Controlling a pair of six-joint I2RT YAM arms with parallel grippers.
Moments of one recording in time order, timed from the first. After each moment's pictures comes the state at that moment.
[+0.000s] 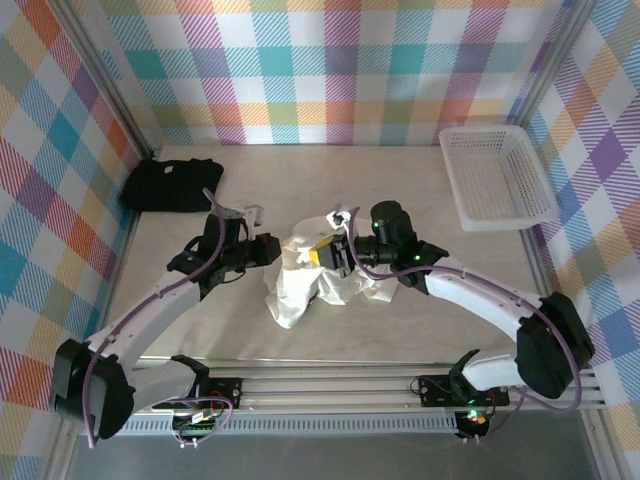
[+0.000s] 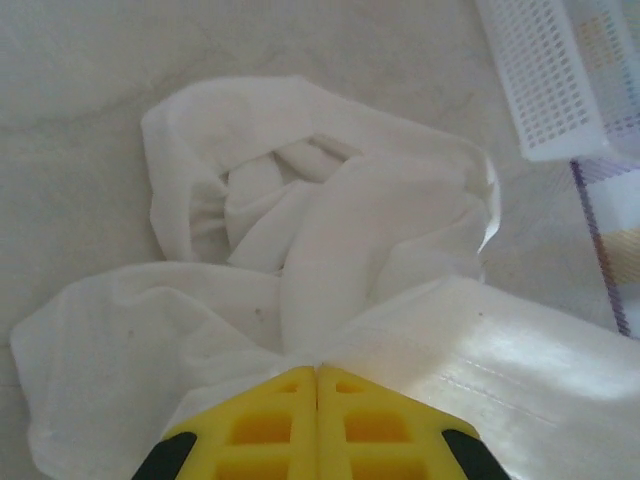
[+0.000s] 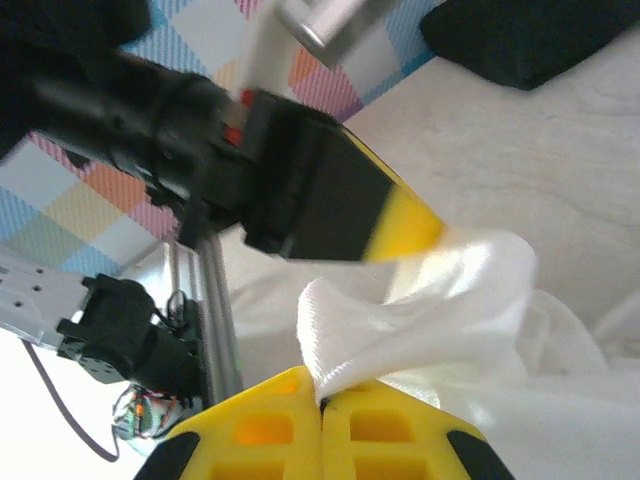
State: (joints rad) left arm -0.42 1.12 0.81 -0.33 0.29 -0.54; right arm 0.72 1.33 0.89 0.04 -0.65 0.25
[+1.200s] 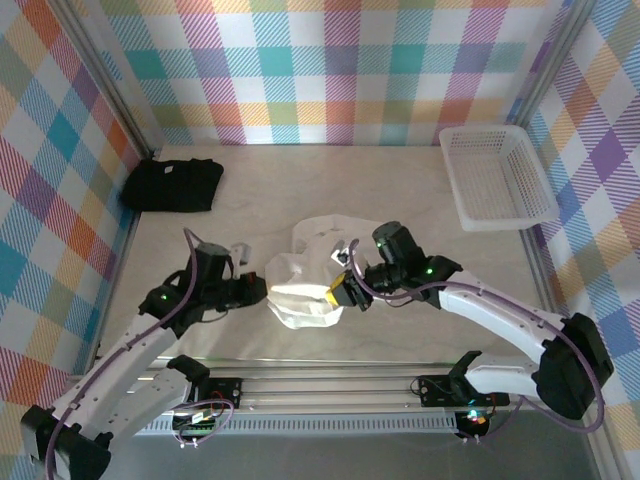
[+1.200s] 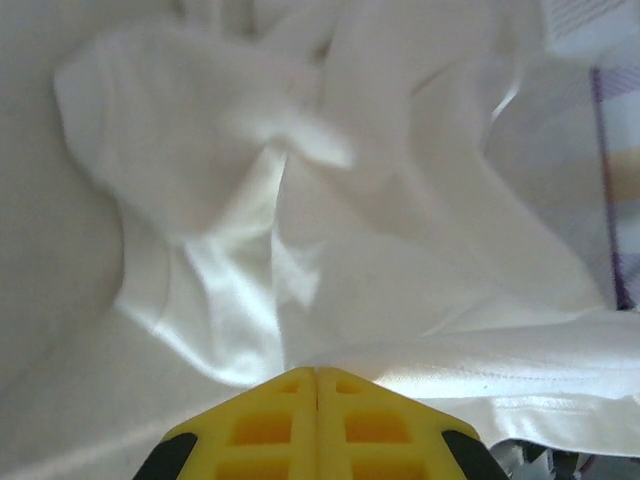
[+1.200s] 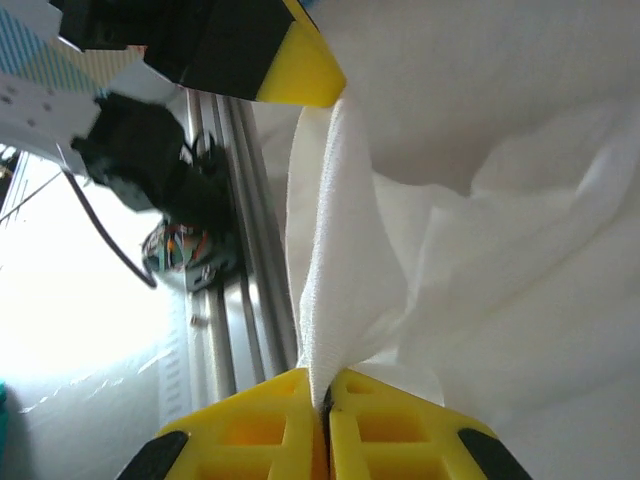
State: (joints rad) left arm -0.49 0.79 0.66 -0.68 0.31 -0.65; right arm 0.76 1.22 0.81 -0.34 -0.72 0.05
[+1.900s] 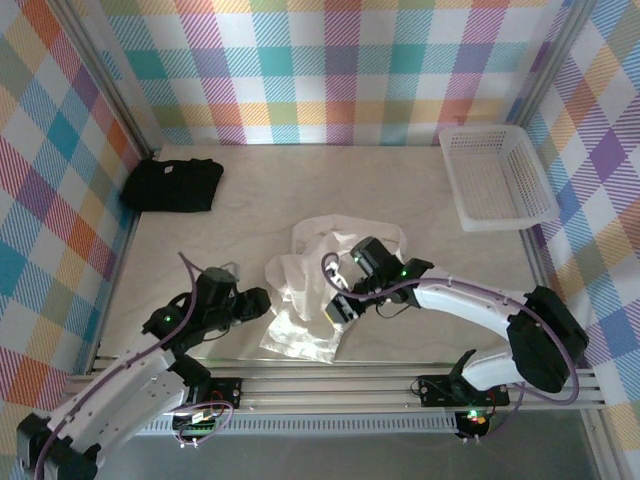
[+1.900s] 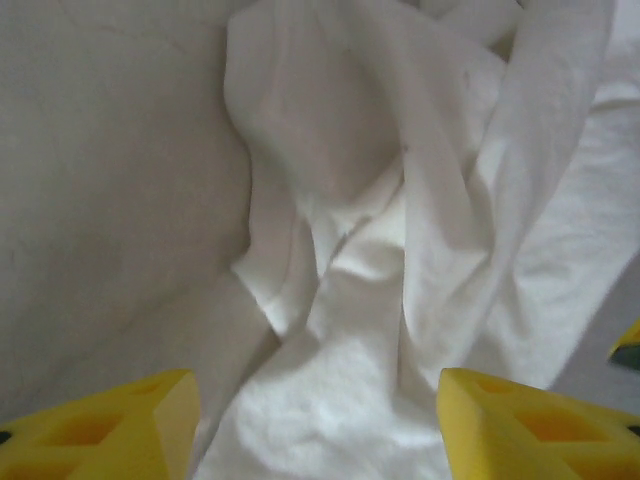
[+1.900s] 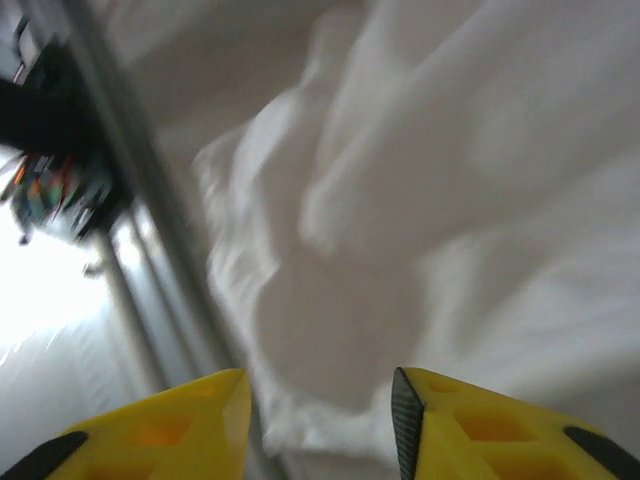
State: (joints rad) left arm -0.59 0.75 0.52 -0.62 0.03 -0.81; right arm 0.79 1.38 0.82 -0.39 -0.47 0.16
